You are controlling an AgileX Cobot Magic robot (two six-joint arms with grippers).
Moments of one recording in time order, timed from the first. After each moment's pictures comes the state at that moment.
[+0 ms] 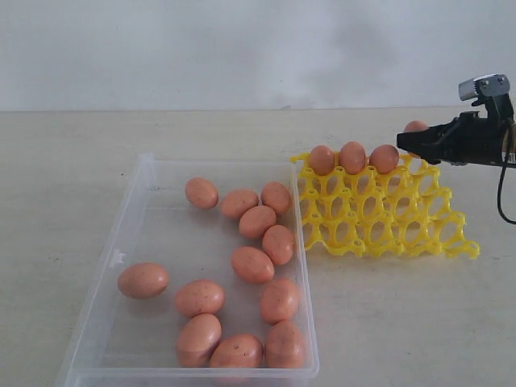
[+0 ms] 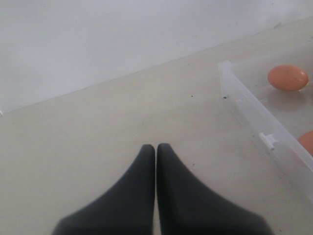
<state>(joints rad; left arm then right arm) -0.09 0.00 0.00 0.25 0.32 0.01 -0.23 2.23 -1.25 -1.33 -0.90 0.94</state>
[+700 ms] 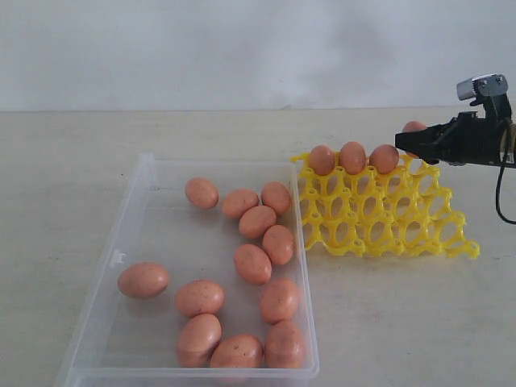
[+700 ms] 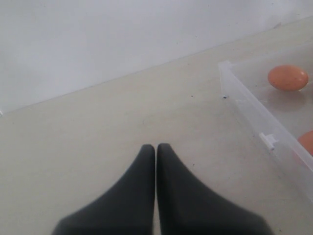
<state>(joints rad) -0.09 0.00 0.00 0.25 0.32 0.01 -0.23 2.23 -1.25 -1.33 -0.91 0.95</state>
